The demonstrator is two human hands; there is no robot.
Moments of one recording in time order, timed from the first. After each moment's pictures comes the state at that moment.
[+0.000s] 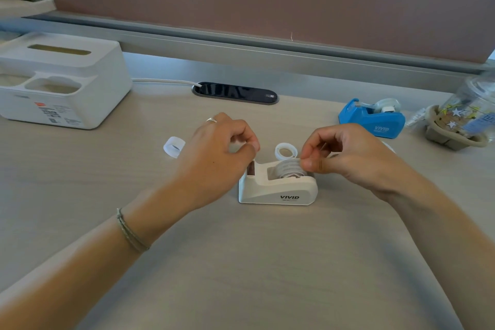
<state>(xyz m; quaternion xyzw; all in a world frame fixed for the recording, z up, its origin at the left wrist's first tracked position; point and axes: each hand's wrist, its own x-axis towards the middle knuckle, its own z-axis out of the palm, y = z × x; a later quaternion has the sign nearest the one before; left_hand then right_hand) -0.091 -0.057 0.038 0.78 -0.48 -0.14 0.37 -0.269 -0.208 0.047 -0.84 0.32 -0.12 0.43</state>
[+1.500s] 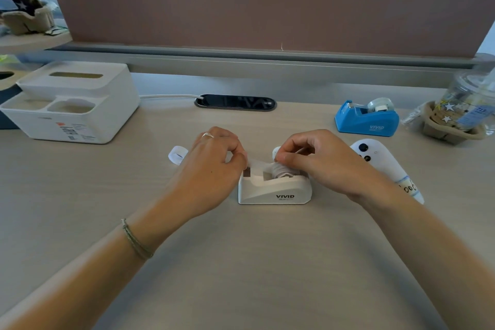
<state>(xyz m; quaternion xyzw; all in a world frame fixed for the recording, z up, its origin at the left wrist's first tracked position) -0.096 -0.050 0.040 0.81 -0.50 -0.12 0.30 -0.253 -0.194 0.034 -0.83 0.32 -0.13 0.43</state>
